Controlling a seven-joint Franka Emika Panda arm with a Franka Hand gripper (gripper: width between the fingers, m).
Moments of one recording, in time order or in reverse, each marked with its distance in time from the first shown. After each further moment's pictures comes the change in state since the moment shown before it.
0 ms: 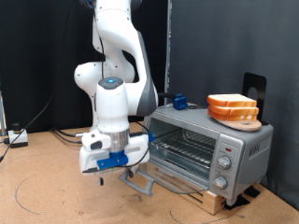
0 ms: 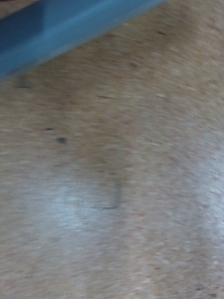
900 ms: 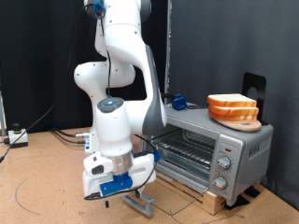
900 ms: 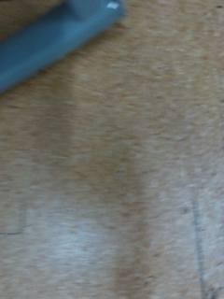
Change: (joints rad) arm -0.074 0.149 0.067 0.182 0.184 -0.127 -0.134
